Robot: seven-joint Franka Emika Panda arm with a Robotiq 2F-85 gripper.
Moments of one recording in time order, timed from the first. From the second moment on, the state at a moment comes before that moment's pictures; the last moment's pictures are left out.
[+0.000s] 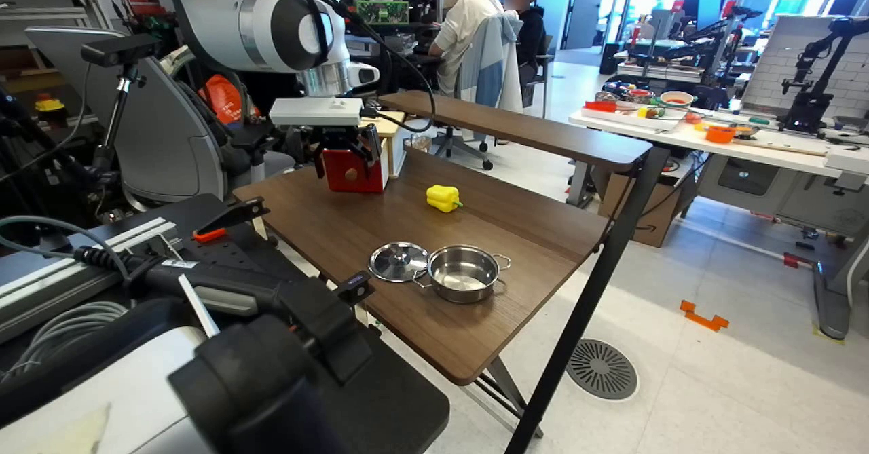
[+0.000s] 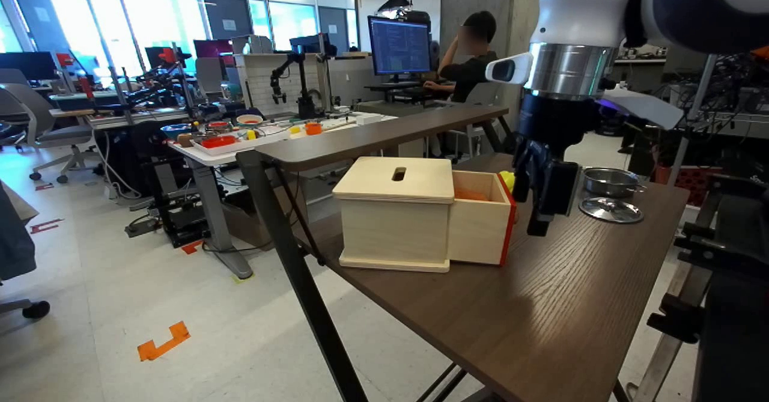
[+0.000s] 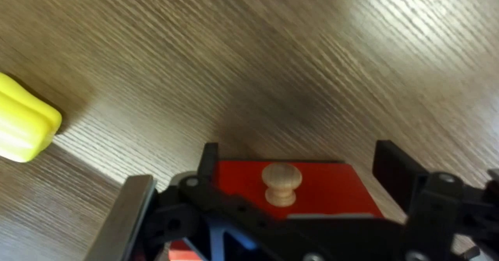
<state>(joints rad) 0.20 0.54 0.08 -2.26 -0.23 2.91 -0.24</state>
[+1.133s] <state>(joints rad) 0.23 0.67 0.10 -2.05 -0.22 2.96 -0.10</state>
